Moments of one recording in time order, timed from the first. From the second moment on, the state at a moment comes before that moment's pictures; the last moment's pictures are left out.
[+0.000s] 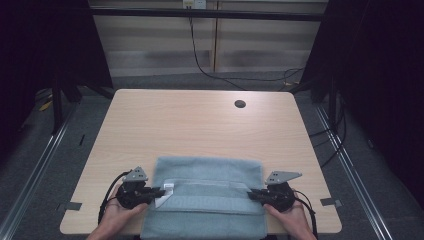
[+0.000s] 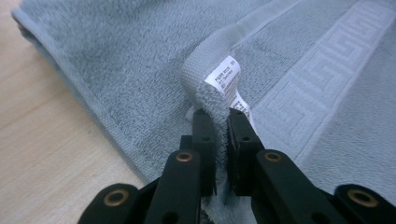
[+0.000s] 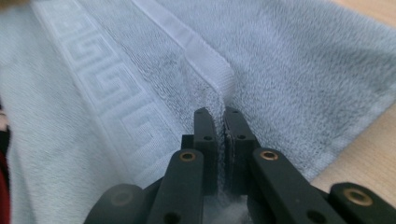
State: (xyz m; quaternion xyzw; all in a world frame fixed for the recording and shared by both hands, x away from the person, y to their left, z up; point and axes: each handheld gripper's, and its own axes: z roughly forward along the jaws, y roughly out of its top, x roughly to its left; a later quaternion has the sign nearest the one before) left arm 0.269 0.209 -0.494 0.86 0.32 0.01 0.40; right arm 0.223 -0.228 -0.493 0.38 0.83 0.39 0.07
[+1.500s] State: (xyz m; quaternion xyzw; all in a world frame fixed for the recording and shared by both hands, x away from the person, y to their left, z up) left arm 0.447 0.190 -0.504 0.81 0.42 0.08 0.40; right arm 0.420 -0.219 -0.505 0.48 0.78 0.38 0.14
